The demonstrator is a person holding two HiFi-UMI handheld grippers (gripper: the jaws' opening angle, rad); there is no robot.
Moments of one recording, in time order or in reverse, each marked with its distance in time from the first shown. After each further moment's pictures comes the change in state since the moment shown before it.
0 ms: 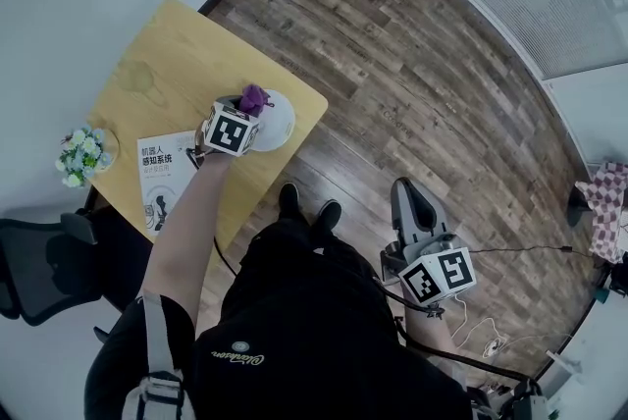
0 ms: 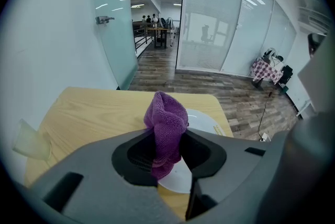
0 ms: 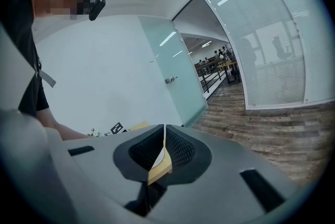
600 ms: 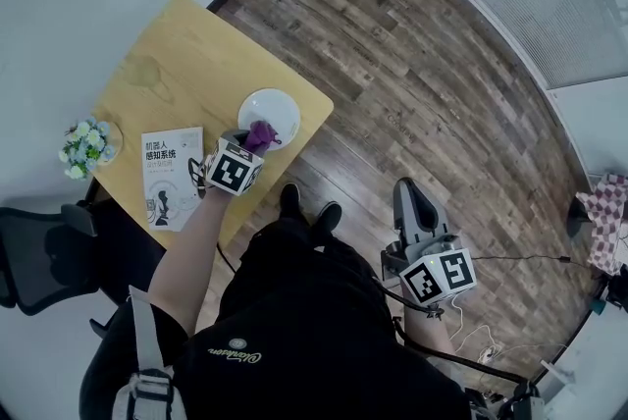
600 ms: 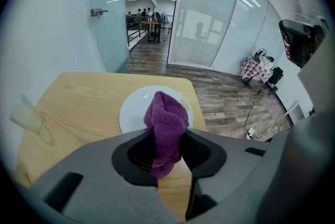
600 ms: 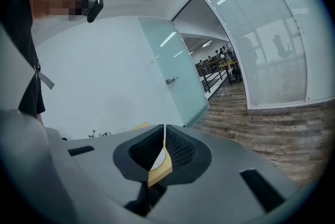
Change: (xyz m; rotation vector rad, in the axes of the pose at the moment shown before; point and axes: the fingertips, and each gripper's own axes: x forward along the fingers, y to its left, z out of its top) left arm -0.033 -0.055 -0.058 0.004 0.051 -0.094; right arm 0.005 0.001 0.002 0.007 -0.007 0.014
